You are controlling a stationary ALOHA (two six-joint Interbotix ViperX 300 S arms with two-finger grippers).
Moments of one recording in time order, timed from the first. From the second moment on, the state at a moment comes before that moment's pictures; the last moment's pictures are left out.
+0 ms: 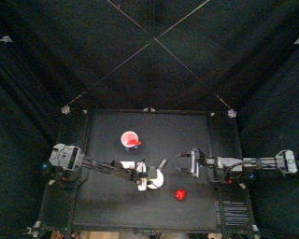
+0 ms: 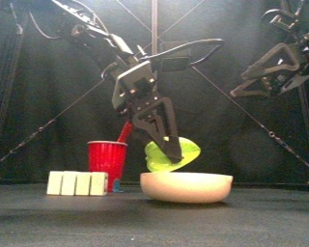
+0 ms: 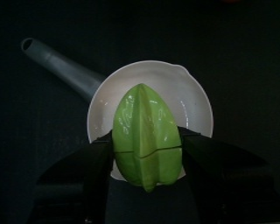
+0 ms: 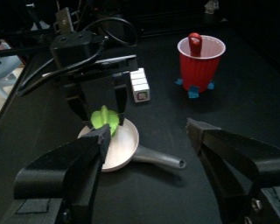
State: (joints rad) left arm -0.13 0.23 0.40 0.51 0.29 -0.60; right arm -0.11 -0.77 1.24 0.01 -0.27 0.04
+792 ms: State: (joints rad) left arm -0.13 0.23 0.38 0.48 0.29 -0.61; right arm -0.11 -0.76 1.24 0.01 -0.27 0.04
